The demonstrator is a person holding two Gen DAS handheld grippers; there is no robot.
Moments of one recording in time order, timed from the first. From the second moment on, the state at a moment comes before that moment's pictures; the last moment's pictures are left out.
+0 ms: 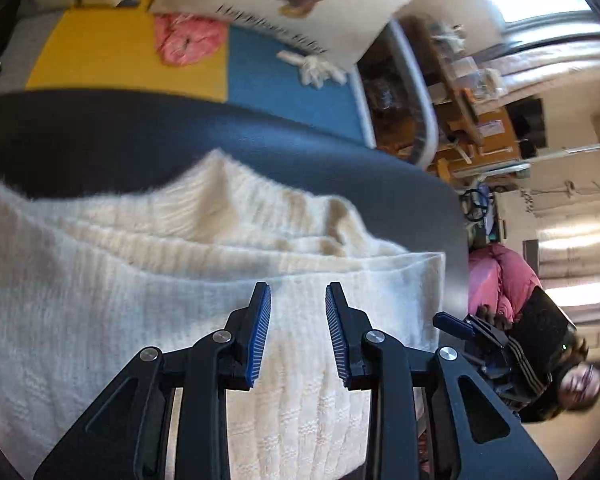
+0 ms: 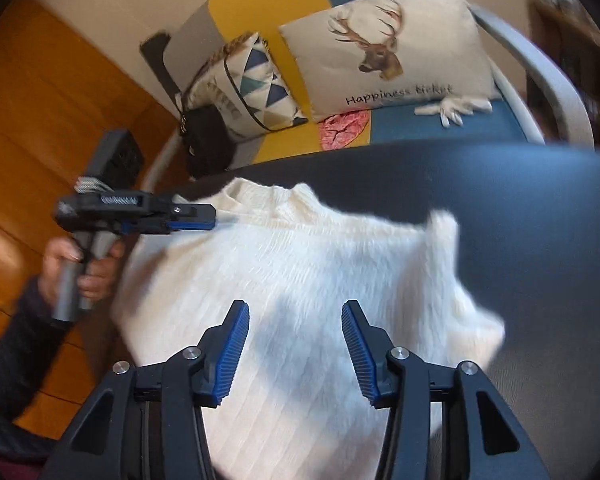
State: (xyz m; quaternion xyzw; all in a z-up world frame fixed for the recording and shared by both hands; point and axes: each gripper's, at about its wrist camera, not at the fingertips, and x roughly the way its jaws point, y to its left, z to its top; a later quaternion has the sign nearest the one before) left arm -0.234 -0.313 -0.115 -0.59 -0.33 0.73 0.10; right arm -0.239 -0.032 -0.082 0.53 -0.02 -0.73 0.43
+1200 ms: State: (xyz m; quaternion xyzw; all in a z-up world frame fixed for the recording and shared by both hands) left arm -0.193 -0.303 -0.101 -0.48 -0.29 0.83 0.07; right arm -0.244 -0.054 -0.104 0.50 0.07 -0.81 0.31
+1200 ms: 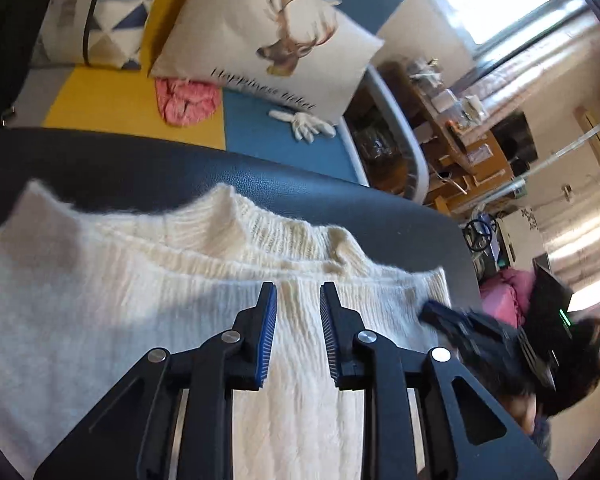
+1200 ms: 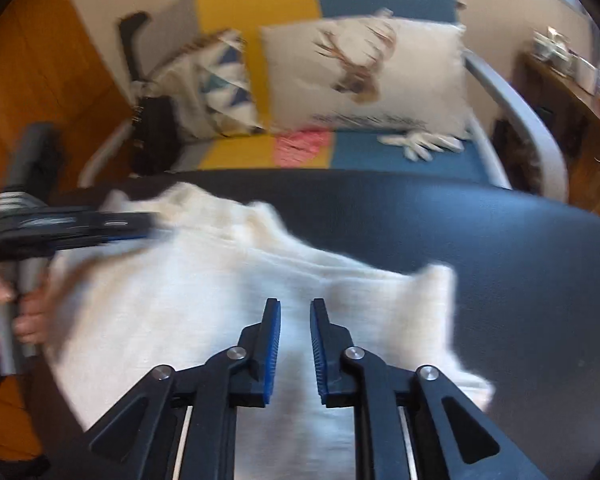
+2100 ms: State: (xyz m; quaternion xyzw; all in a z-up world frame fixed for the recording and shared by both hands) left arm 0.047 -0.461 -0.112 -0.42 -0.37 0.83 0.05; right arm -0.108 -0.122 -0.099 0.55 -0.03 -0.68 0.48
